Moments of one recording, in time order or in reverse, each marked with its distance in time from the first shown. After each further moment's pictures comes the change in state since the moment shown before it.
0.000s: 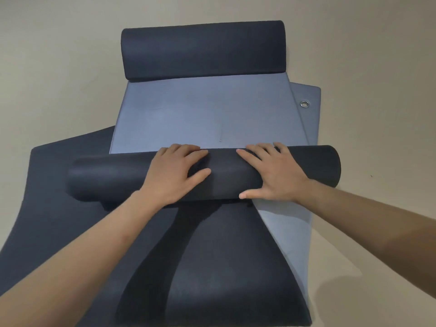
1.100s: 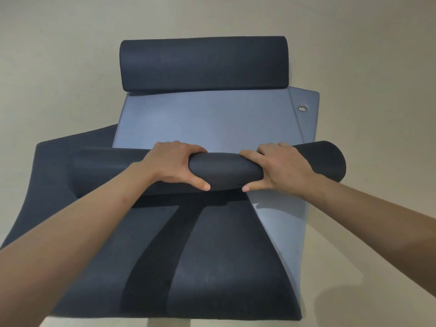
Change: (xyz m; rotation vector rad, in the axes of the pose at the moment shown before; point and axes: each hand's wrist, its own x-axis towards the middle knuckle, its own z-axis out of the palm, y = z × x) left_hand 0.028 0.000 -0.038 -0.049 -0.419 -0.056; right_hand -0.006 0.010 -0.032 -0.025 0.092 -0.094
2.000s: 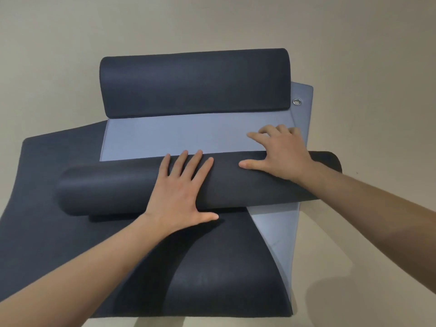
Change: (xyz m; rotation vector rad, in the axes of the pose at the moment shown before) left_hand -0.051 0.048 0.085 0.332 0.313 0.006; right_hand 0.002 0.011 -0.006 0.100 -0.101 0.346
